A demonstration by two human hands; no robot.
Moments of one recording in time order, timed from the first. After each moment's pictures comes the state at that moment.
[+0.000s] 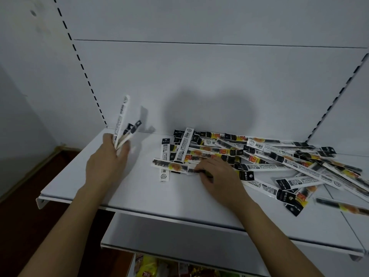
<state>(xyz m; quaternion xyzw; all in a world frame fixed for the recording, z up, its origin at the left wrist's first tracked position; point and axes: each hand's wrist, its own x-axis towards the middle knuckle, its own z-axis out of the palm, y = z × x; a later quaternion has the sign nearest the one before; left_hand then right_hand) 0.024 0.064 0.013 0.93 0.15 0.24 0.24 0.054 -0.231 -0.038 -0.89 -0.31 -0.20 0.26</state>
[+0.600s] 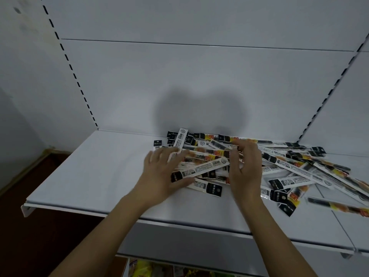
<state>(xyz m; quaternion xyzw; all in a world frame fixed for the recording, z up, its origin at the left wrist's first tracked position) 0.039 -0.029 -0.024 0.96 -0.17 0.17 0.16 0.053 -0.257 -0.015 -0.81 -0.06 -0.35 0.47</state>
